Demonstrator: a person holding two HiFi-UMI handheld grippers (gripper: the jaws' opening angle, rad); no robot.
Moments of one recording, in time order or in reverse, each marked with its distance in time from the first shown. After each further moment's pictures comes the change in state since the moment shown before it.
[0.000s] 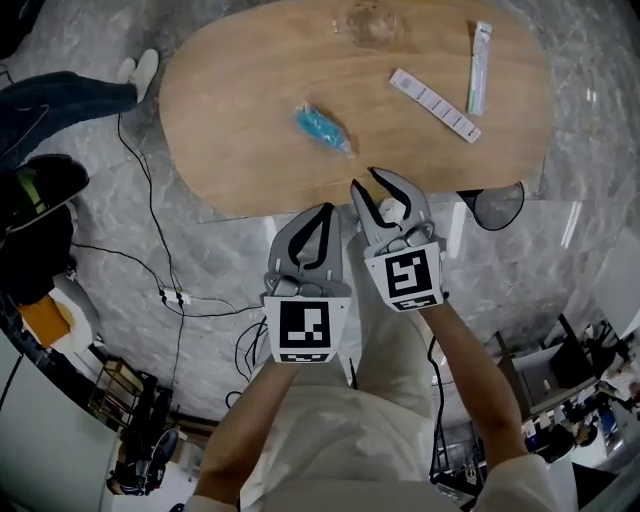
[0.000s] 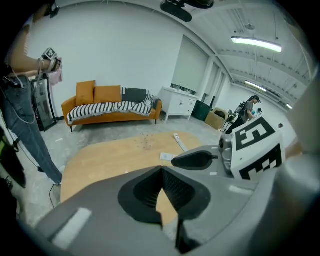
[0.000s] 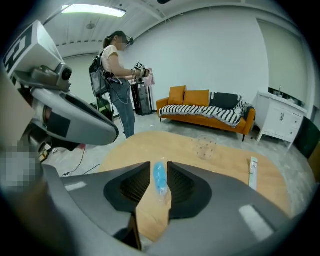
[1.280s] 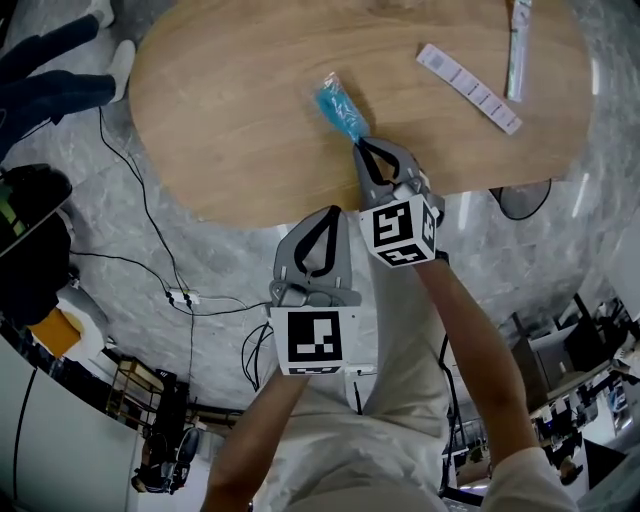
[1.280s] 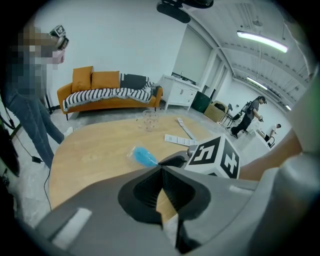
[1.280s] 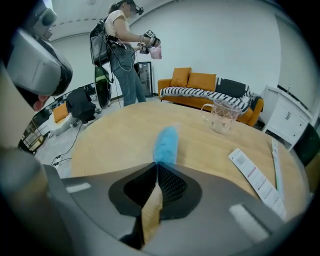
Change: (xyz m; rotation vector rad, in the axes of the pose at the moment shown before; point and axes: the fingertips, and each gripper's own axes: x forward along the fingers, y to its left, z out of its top) left arm 0.041 0.028 -0.065 -0.011 0.098 -0.043; right arm 0.120 -0.003 -0.094 -0.054 0.160 -0.033
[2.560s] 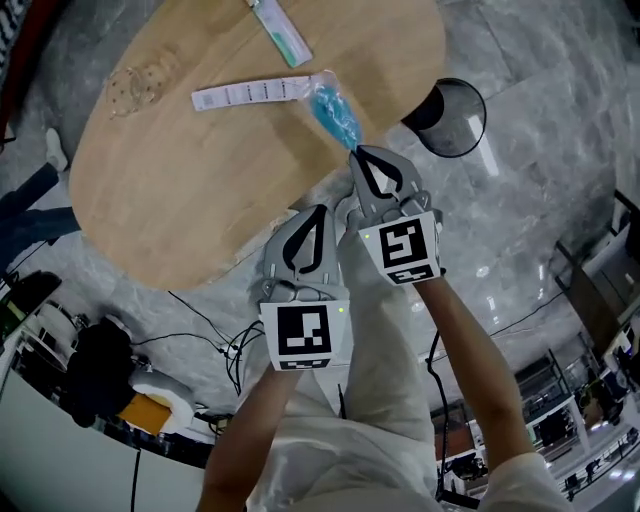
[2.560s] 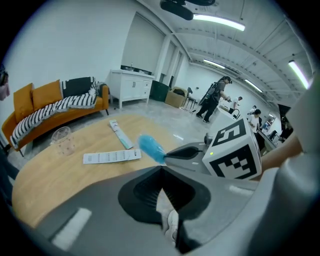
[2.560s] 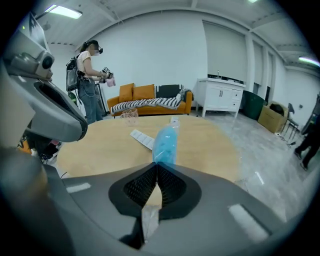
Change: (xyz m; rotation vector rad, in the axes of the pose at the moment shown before) left arm 0.084 -0.252 0.024 0.354 0.088 -0.300; right arm -0.204 -0.169 -0.154 0.440 -0.128 -0.347
